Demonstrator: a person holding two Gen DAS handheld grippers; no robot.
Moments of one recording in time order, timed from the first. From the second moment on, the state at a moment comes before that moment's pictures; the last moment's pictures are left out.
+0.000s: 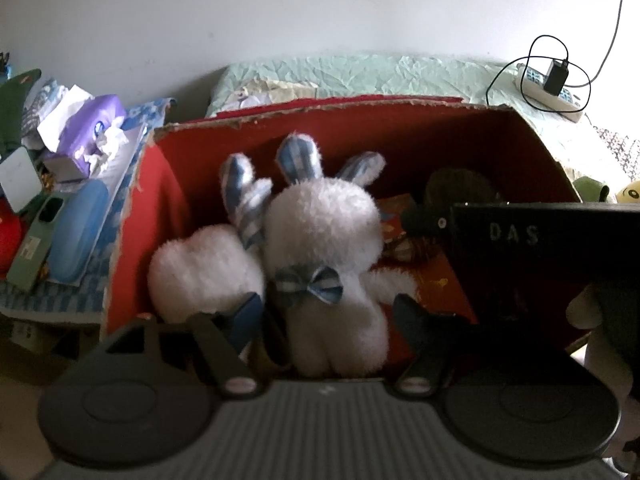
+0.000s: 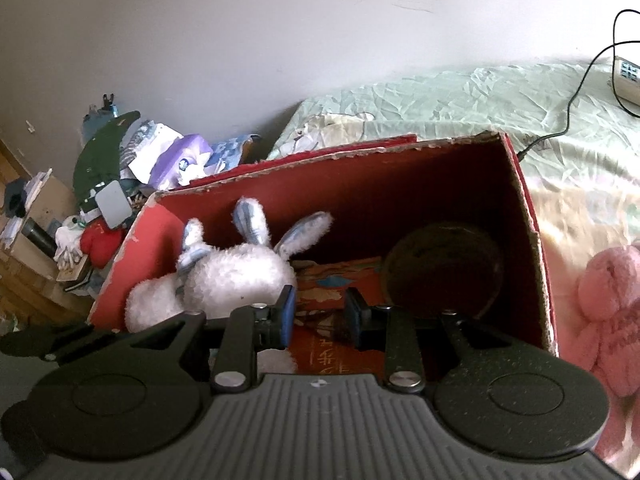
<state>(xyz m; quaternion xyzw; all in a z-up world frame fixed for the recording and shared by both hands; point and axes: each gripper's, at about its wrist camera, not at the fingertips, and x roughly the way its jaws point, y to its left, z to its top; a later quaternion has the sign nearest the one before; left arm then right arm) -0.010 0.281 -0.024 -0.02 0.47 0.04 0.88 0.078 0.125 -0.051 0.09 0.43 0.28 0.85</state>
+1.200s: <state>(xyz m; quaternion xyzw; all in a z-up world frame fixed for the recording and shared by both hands) -0.046 0.273 0.001 -0.01 0.45 0.11 0.89 0.056 0.116 -0.037 0.10 0.40 0.28 0.86</state>
